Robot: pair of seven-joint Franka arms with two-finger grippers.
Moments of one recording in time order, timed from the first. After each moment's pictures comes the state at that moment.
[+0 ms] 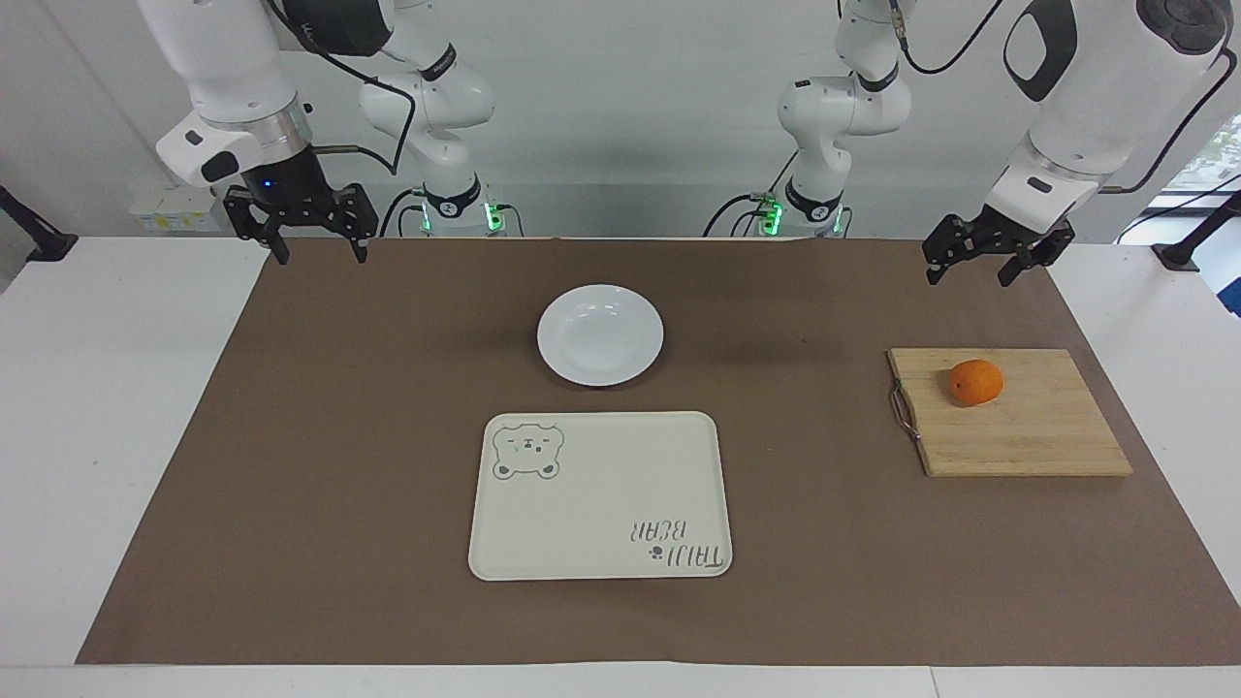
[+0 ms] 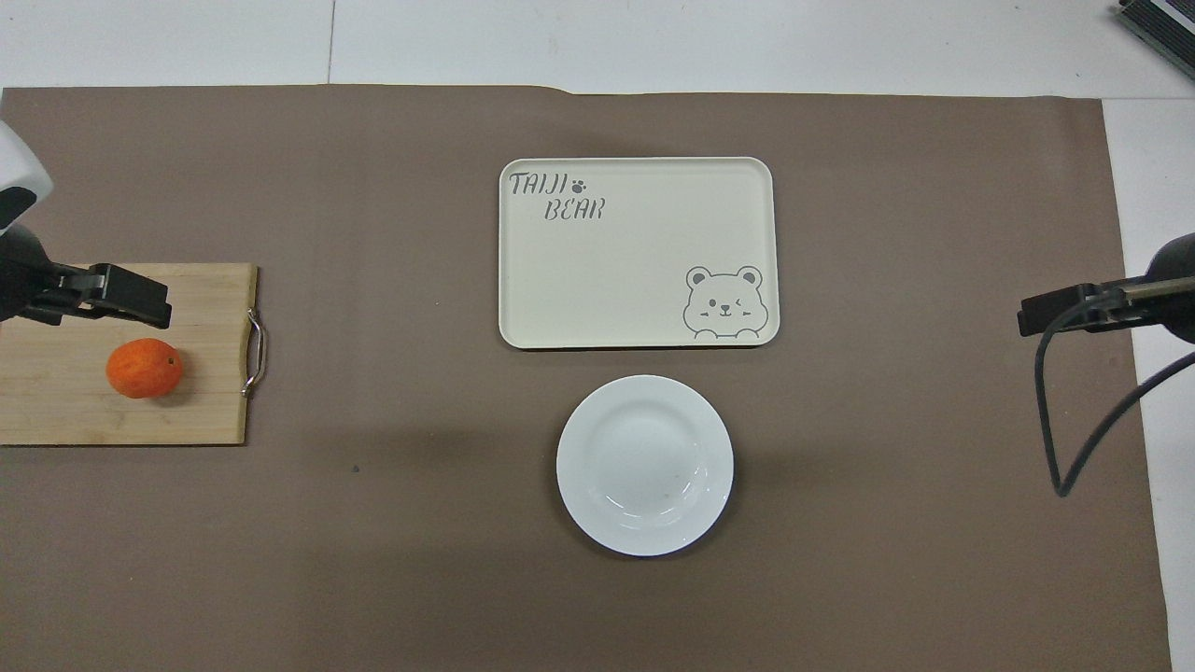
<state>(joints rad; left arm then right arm) -0.05 0.02 -0.03 -1.57 0.00 1.54 0.02 0.12 -0.04 -0.10 -1.62 -0.05 1.59 -0.04</state>
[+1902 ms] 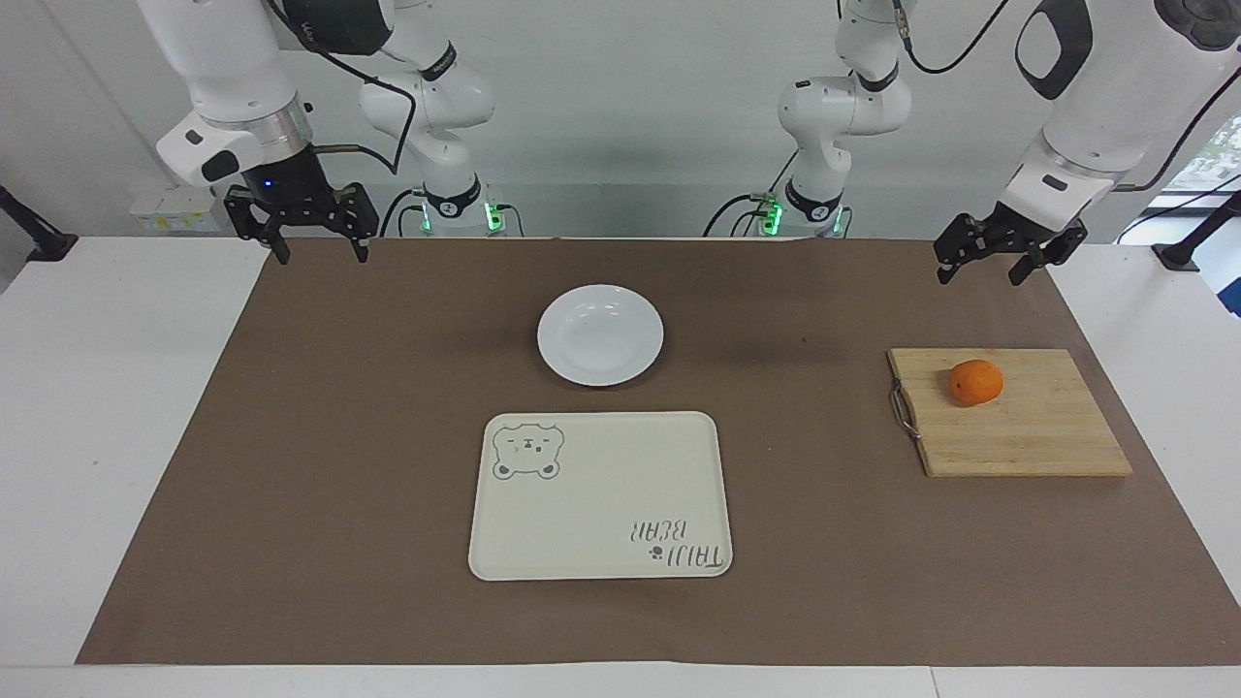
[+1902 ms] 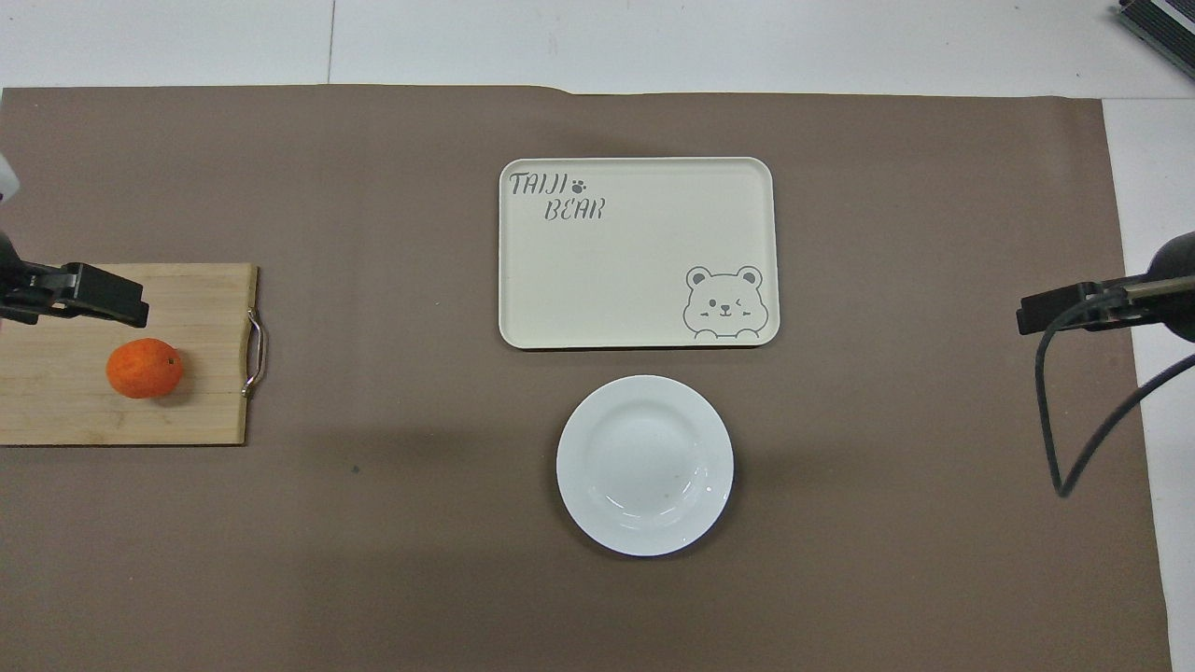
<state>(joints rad) -0.01 0.02 -0.02 -1.57 0.00 1.55 0.07 0.12 -0.04 -0.10 -1.61 -0.04 1.59 -0.04</state>
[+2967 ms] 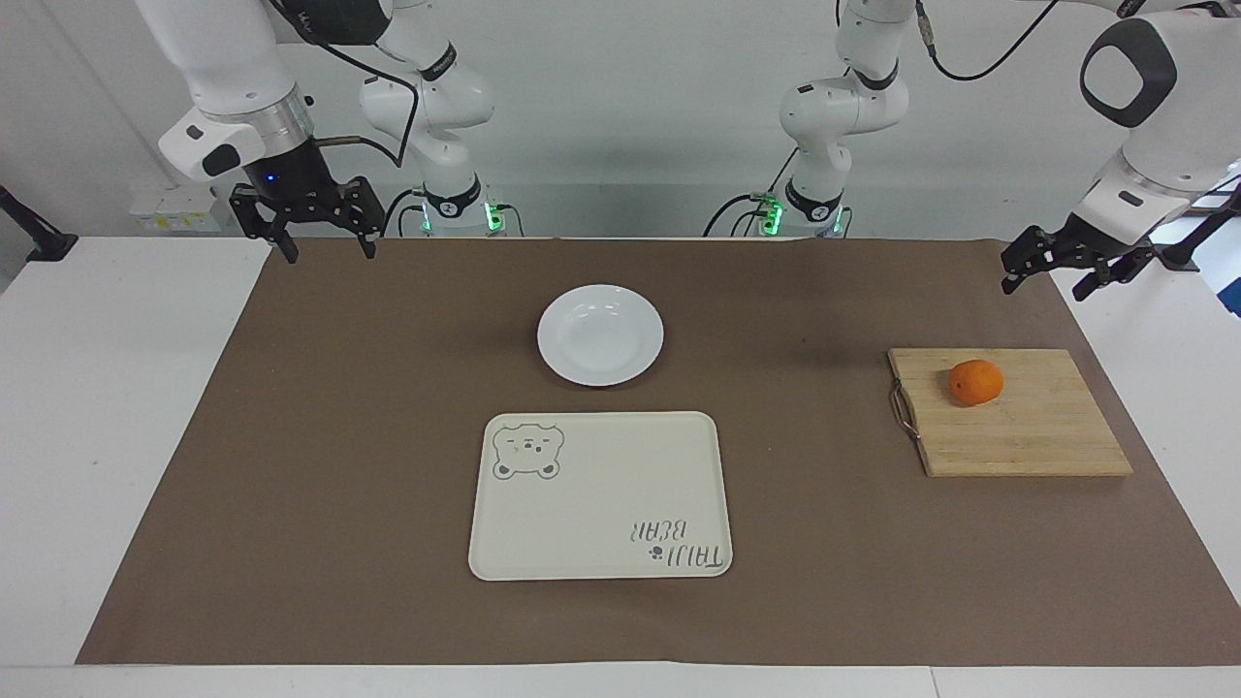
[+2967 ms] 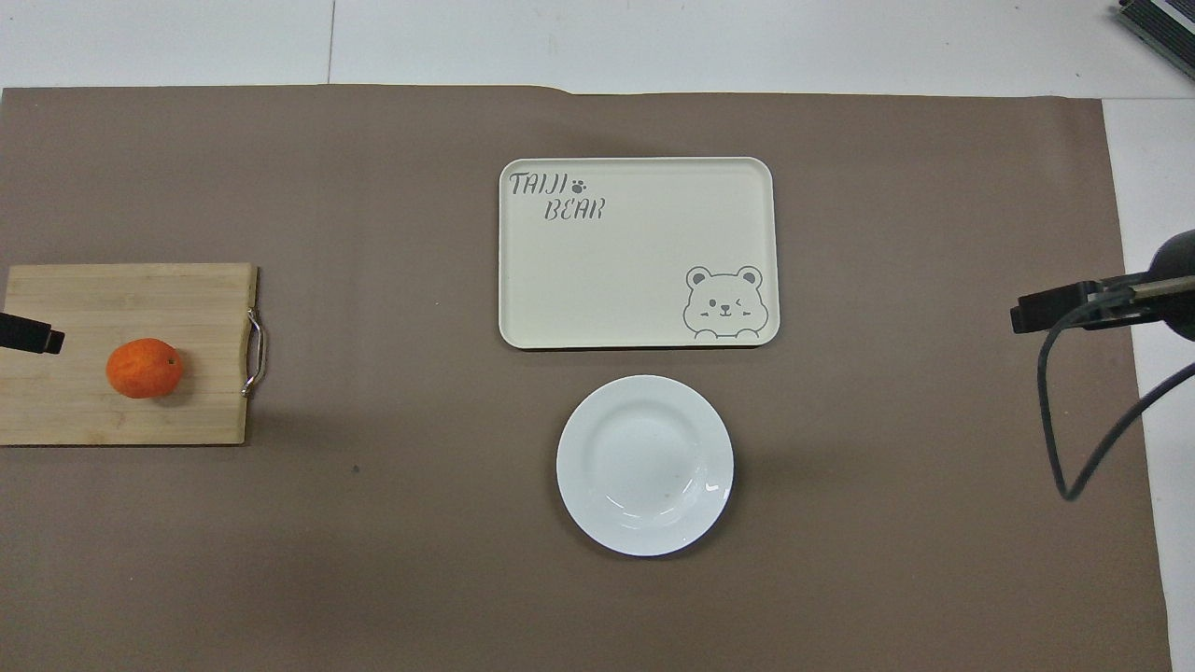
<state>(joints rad) 0.21 0.02 -0.01 -1.80 0.00 1.80 0.44 0.12 -0.04 -0.10 -1.61 0.00 1.59 -0.07</state>
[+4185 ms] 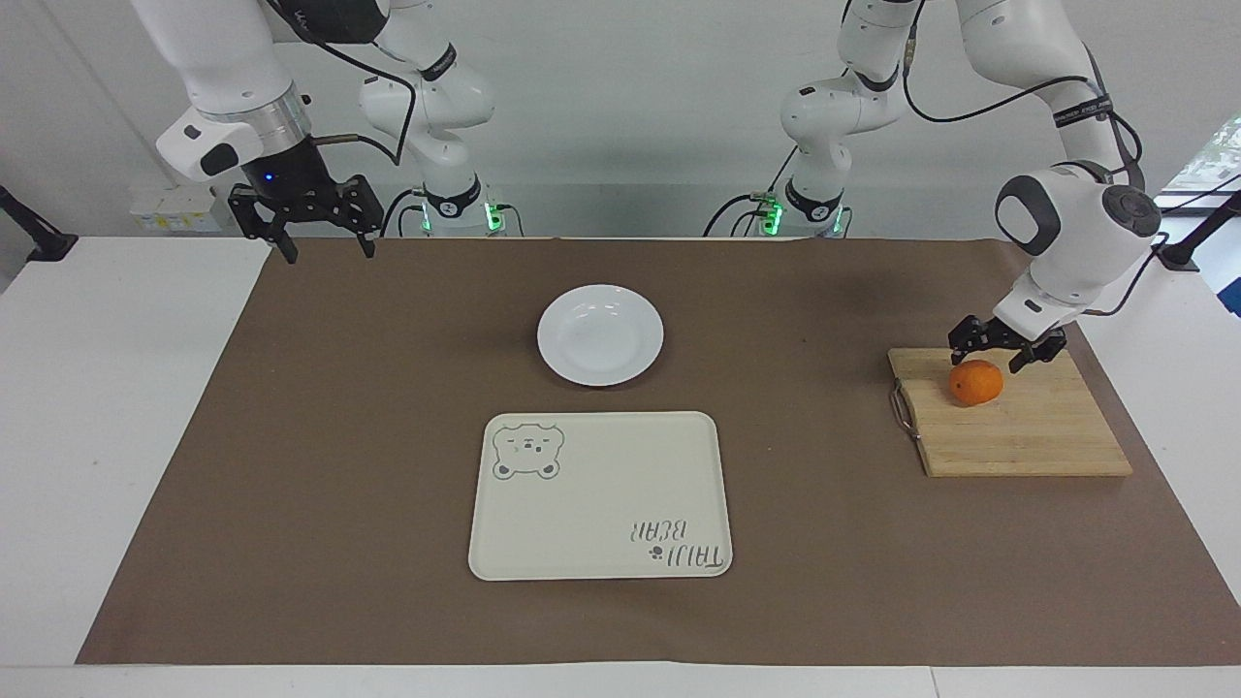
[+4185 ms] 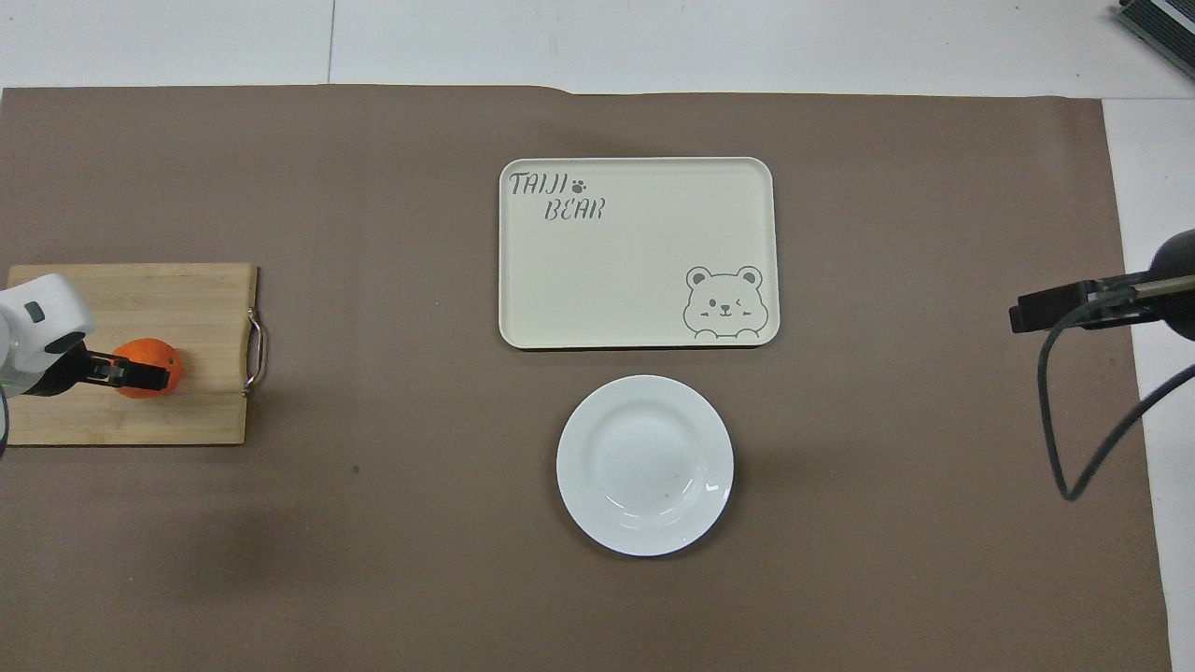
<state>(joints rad) 0.22 0.09 -0.01 -2.15 0.00 2.24 0.44 0.11 -0.04 -0.10 -1.60 0.01 1.59 -0.07</state>
